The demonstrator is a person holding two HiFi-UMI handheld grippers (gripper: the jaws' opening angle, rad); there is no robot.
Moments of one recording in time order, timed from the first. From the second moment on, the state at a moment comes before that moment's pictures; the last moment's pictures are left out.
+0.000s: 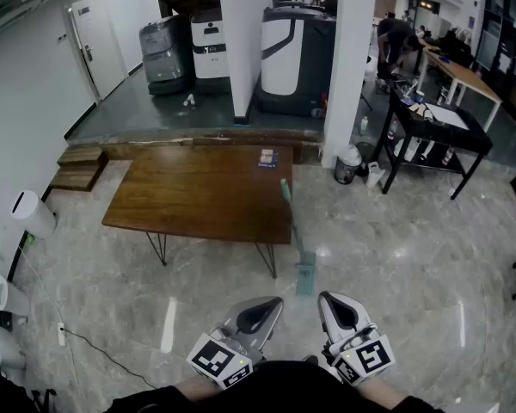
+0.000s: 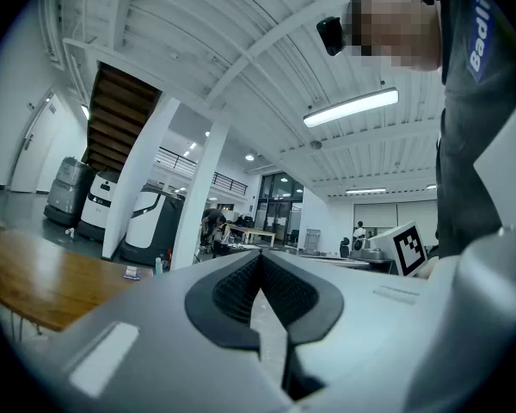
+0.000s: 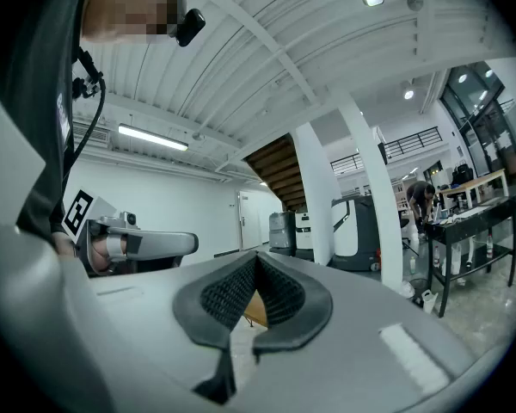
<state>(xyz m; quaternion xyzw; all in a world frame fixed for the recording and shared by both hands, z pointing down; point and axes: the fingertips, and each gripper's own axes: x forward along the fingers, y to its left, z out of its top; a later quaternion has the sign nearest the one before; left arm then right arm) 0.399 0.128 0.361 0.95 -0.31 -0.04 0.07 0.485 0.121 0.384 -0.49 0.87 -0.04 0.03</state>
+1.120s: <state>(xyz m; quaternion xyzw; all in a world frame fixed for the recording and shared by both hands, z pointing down) 0.418 0.132 0.374 0.95 -0.30 -0.05 0.08 0.495 0.128 0.397 -0.48 0.87 -0.07 0.04</state>
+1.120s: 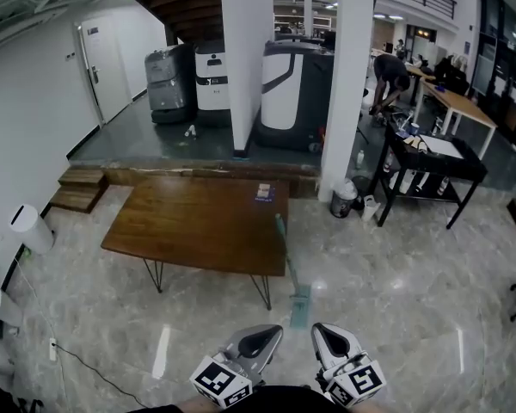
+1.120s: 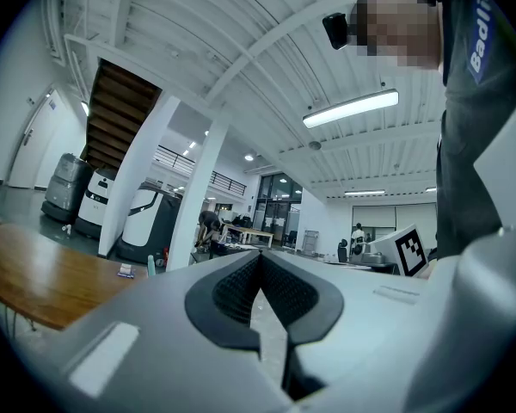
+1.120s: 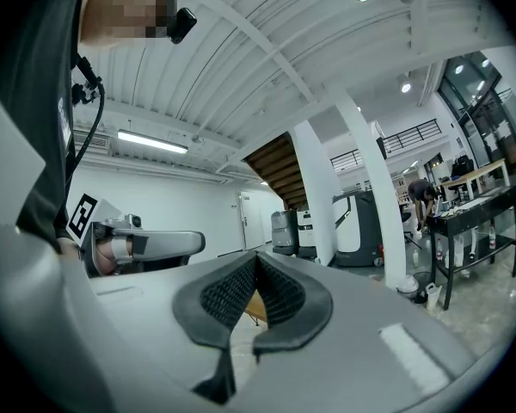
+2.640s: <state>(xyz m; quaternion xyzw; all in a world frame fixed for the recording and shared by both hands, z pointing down) 0.513 0.128 0.360 0.95 -0.30 -0.04 0.07 0.580 0.126 0.408 -0.45 0.89 -0.09 0.06</state>
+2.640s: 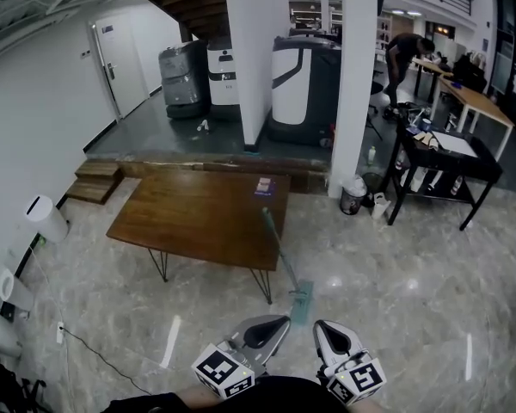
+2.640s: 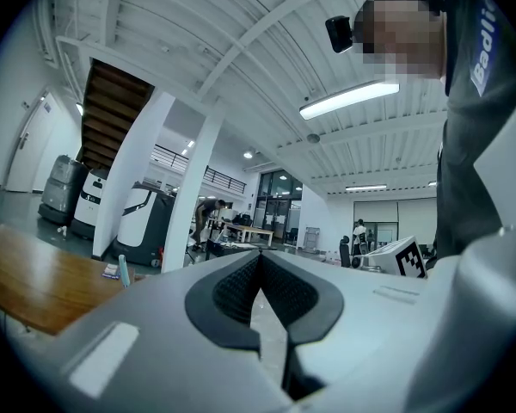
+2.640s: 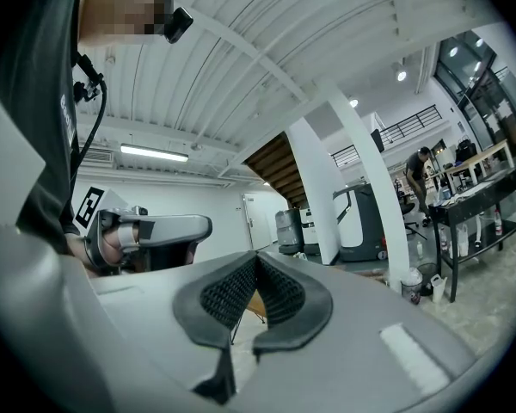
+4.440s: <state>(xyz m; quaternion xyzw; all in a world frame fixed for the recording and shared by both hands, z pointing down) 0.435 -0.041 0.379 0.96 -0.26 -0.07 0.11 0.510 -0.034 0.426 -0.51 0.86 -0.10 -0.01</state>
